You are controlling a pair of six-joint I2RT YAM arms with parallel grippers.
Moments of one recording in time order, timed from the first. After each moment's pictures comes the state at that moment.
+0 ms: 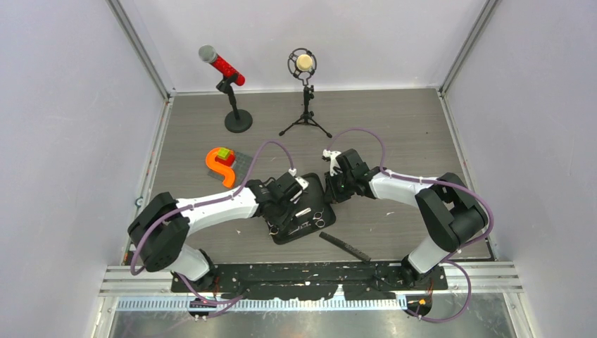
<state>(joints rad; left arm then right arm) -0.92 1.48 0.88 -0.60 -0.12 -0.24 0.58 1.61 0.79 -0.15 -0.25 0.21</state>
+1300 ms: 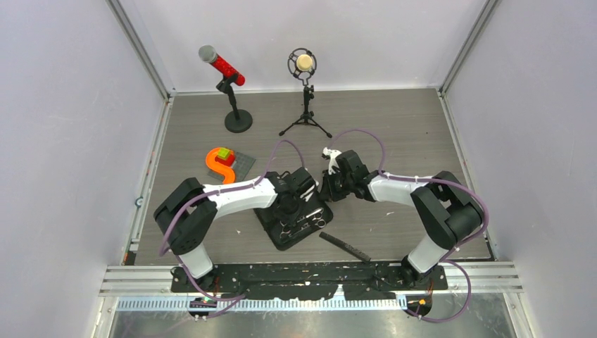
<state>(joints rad) -0.93 1.69 1.04 -0.65 0.01 -0.29 0.59 1.63 0.75 0.01 -0.29 0.29</state>
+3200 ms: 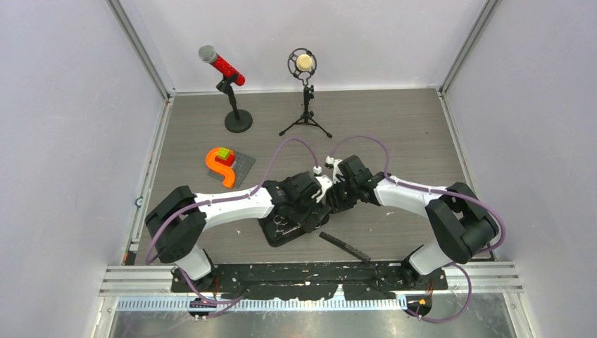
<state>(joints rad) -1.02 1.60 0.99 -0.41 -0.05 -0.18 0.62 1.52 0.74 -0.23 -0.29 0.30</state>
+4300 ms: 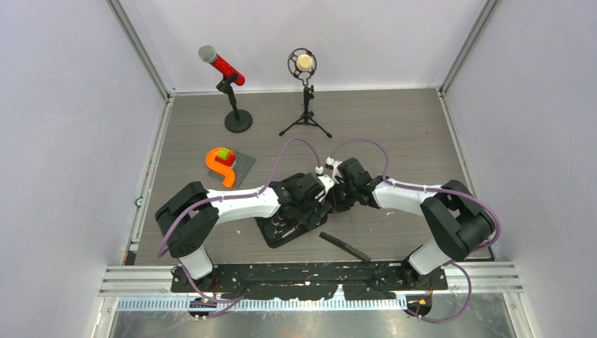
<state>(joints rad) -1.01 1.68 0.99 -0.34 -0.10 -0.19 0.62 1.54 0.69 -0.12 -0.32 0.38</state>
